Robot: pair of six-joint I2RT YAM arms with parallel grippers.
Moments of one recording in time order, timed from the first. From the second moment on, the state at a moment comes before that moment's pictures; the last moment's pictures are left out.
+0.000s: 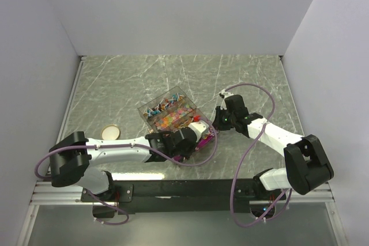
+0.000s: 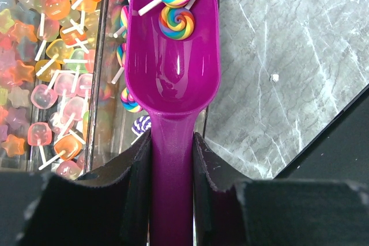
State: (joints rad) left arm -1.22 1.45 0.87 -0.18 -0.27 -0.33; right arm 0.43 1.36 0.67 -0.17 -0.15 0.38
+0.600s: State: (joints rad) left arm -1.22 1.47 0.86 -0.16 -0.28 -0.33; right arm 0.44 1.36 0.70 -0.25 -0.16 0.38
